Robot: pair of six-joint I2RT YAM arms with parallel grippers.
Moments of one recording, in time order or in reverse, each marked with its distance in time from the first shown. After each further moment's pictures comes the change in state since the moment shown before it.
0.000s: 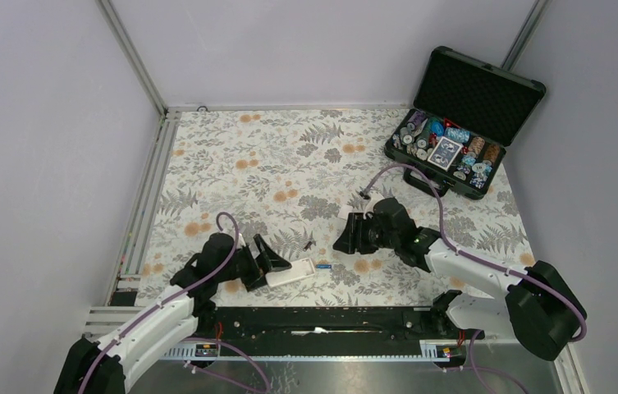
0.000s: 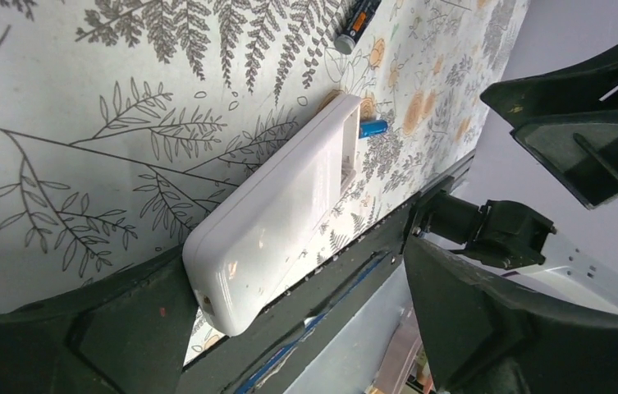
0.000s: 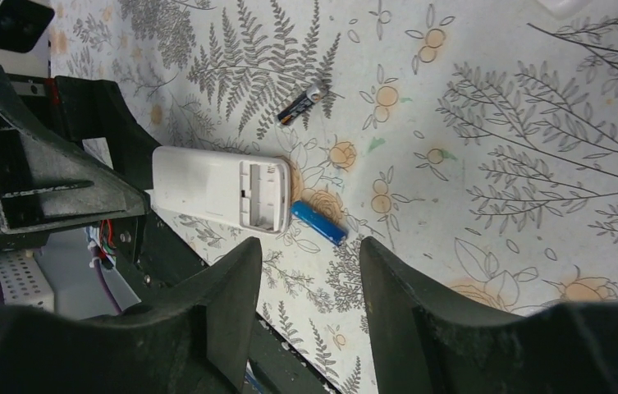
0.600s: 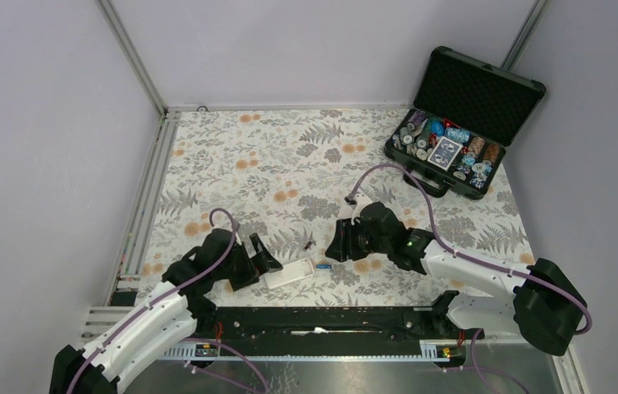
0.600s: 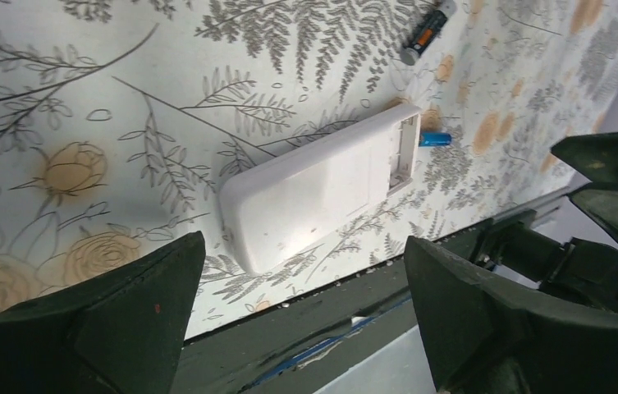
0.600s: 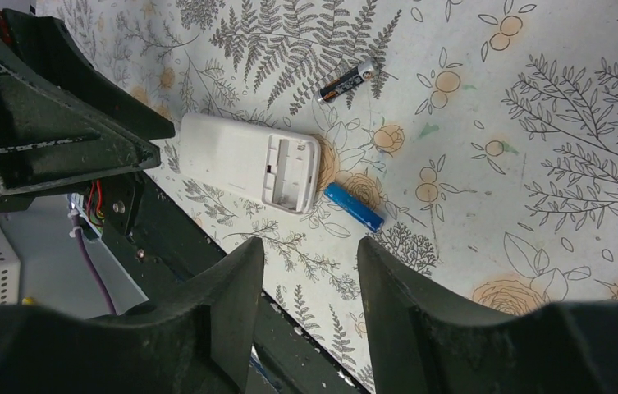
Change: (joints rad) left arm -0.067 -0.061 0.178 -0.381 -0.214 0.097; right arm 0.142 0.000 0.068 -0.073 0.081 -0.032
